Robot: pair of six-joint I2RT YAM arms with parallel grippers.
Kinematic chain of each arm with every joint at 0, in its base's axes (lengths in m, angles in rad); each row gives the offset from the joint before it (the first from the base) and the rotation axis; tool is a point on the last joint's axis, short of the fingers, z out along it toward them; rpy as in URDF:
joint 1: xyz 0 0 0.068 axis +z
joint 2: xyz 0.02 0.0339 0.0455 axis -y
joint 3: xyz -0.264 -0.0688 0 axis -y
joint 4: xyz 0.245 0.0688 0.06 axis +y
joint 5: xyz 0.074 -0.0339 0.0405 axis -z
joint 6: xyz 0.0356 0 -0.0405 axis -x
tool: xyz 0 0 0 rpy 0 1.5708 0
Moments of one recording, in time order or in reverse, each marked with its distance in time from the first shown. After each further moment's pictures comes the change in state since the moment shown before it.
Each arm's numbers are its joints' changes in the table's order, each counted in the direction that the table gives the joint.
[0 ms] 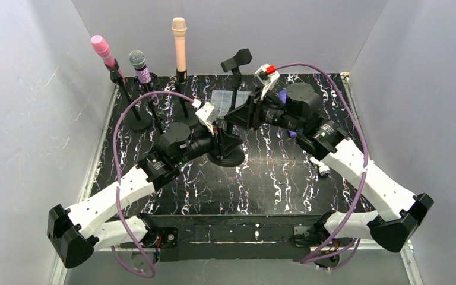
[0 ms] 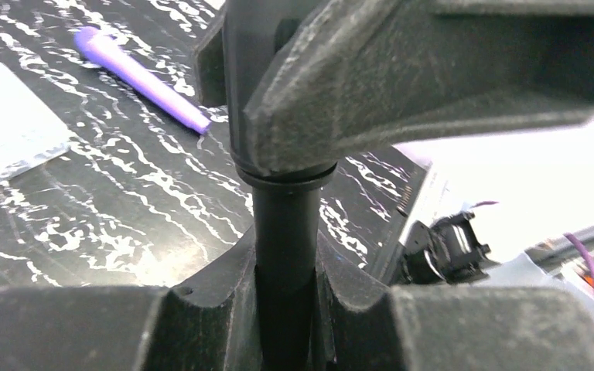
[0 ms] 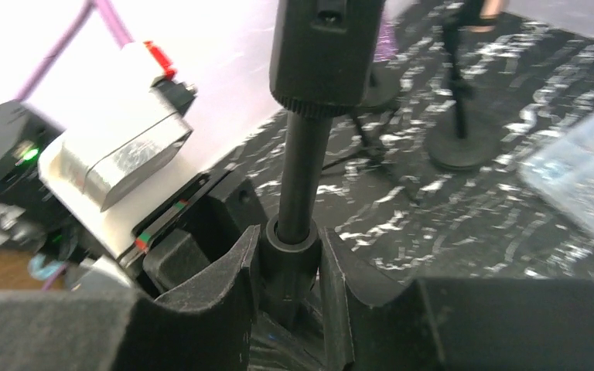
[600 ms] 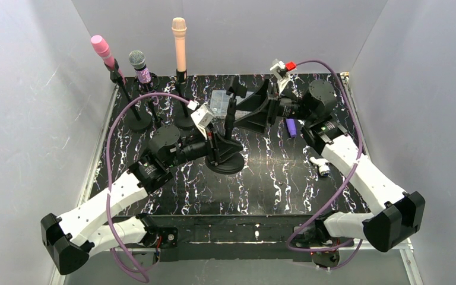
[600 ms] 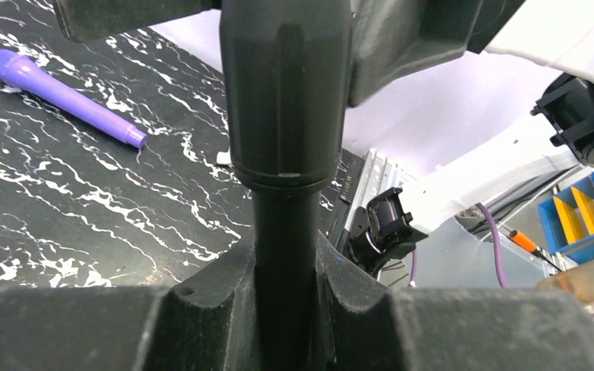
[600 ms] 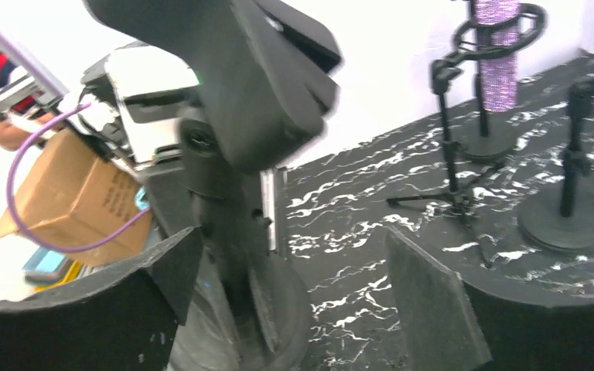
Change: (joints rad) left arm -0.008 0.077 0.000 -0.001 0.179 0.043; right arm -0.252 -0.010 -0.196 -0.566 -0.722 -0.220
